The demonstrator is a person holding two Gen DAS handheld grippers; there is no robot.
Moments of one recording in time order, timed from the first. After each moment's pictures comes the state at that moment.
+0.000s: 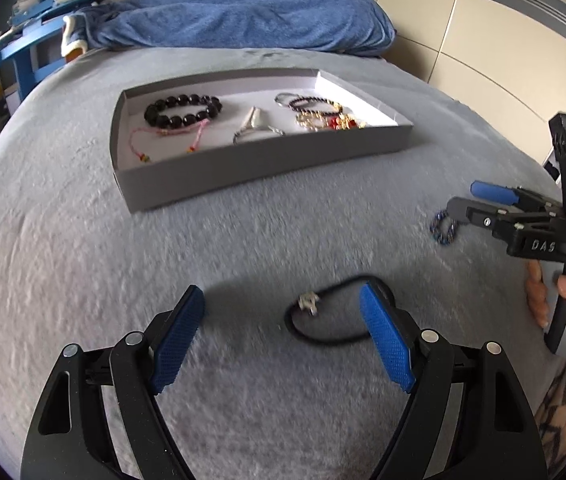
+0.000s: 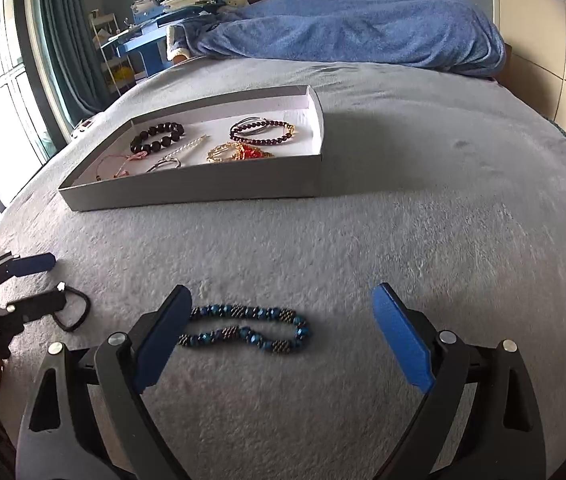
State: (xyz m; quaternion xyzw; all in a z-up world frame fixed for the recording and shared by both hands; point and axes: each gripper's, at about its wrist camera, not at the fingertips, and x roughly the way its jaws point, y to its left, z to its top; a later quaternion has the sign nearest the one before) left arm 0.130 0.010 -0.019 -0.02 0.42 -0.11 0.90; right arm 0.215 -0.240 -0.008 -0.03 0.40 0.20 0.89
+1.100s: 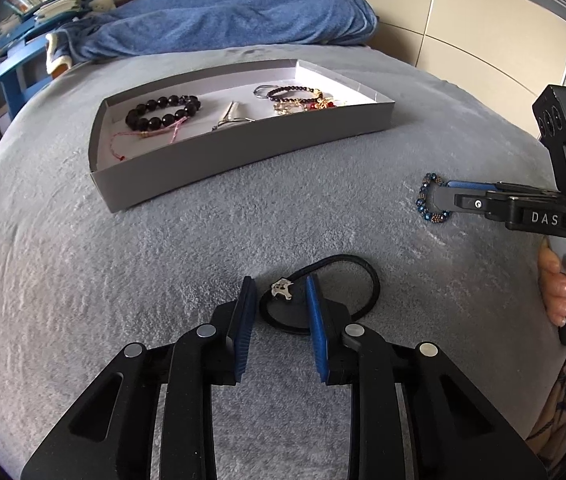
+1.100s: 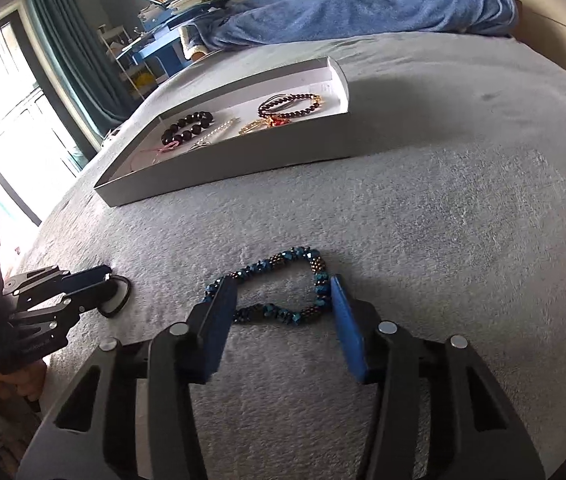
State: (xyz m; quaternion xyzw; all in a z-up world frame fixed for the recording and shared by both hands) left arm 0.124 -0.006 -0.024 0.02 0.42 -0.12 0.90; right arm 0.210 -0.247 -0.019 0.05 0.44 0.26 0.86
